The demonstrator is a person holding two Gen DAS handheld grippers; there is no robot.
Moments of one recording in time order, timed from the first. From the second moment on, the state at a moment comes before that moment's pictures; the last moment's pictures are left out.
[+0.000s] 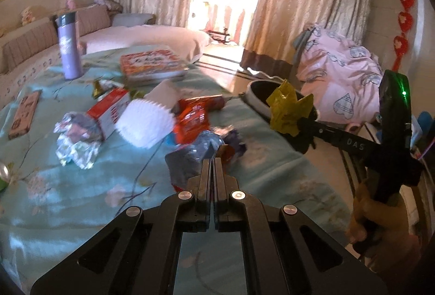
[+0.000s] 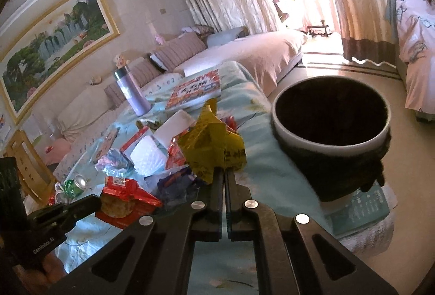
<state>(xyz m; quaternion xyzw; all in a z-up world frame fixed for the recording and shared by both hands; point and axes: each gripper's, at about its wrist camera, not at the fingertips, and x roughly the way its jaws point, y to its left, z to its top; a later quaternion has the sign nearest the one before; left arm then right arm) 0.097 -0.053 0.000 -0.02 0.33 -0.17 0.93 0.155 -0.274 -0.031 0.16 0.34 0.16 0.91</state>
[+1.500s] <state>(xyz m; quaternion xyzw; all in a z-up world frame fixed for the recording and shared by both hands) 0.261 -0.245 -0.008 -0.04 0.37 -0.26 0.89 0.244 -0.406 -0.059 0.16 0.39 0.04 0.91</state>
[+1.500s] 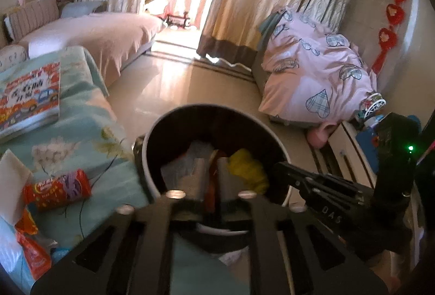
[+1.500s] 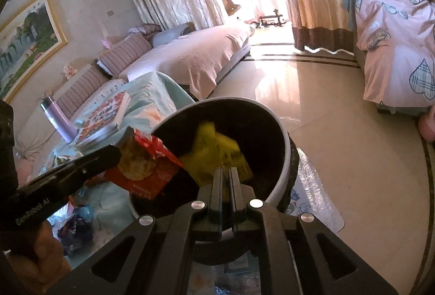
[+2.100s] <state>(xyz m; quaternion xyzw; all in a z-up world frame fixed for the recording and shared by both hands) 0.186 -0.155 -0.003 -0.04 0.35 -0.20 0.91 0.200 -0.375 -0.040 0.20 0.35 0.07 0.91</state>
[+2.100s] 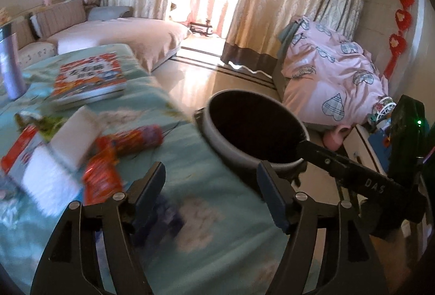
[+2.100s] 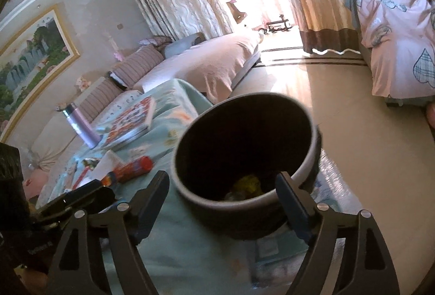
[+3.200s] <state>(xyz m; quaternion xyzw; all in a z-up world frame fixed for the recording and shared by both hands) 0.147 0.071 -0.039 -0.13 0.38 0.00 0.91 0.171 -0.209 -0.066 0.20 0.42 0.18 0.87</state>
